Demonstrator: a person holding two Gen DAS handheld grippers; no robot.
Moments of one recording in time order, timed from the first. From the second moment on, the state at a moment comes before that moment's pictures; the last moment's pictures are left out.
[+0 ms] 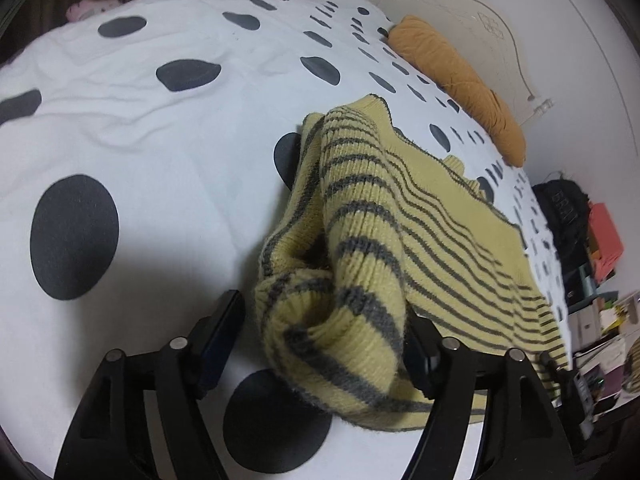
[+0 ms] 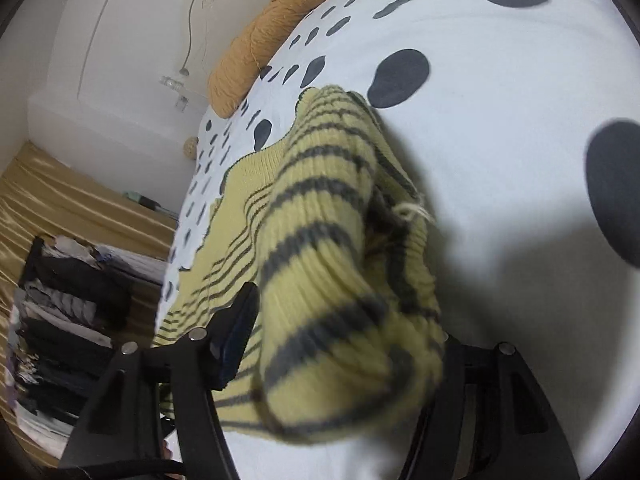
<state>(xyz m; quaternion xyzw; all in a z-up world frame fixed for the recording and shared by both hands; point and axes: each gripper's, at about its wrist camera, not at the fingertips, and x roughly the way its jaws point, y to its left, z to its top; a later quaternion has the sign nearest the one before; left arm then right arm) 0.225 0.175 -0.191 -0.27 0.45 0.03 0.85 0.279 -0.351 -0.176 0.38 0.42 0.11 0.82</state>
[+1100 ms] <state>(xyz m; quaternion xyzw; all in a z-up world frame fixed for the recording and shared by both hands) -0.012 0.213 -0.152 -0.27 0.43 0.08 0.86 -0.017 -0.410 -0.129 0.34 0.40 0.00 0.85</state>
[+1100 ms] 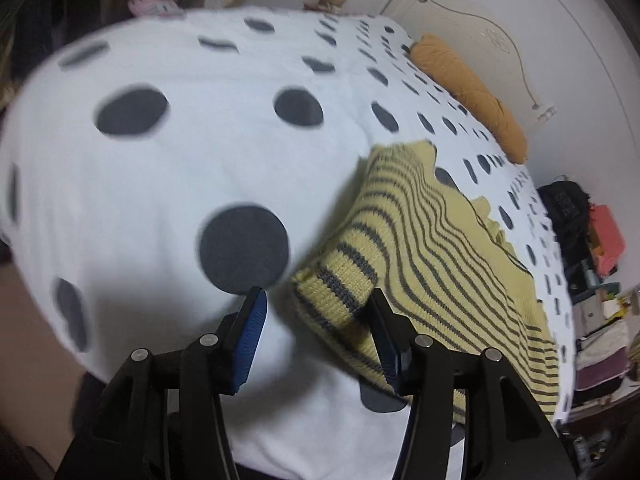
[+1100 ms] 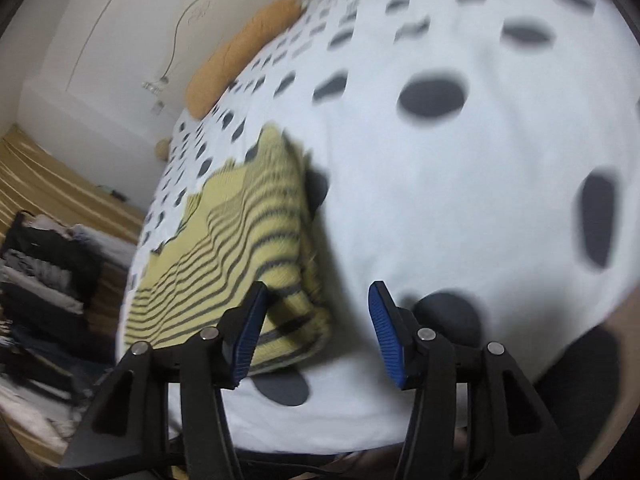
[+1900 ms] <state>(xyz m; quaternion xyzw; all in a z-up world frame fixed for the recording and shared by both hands) 0.087 0.181 -0.156 -0.24 0.46 0.01 0.85 0.113 -0.376 -0.134 0.29 0.41 0.03 0.86</state>
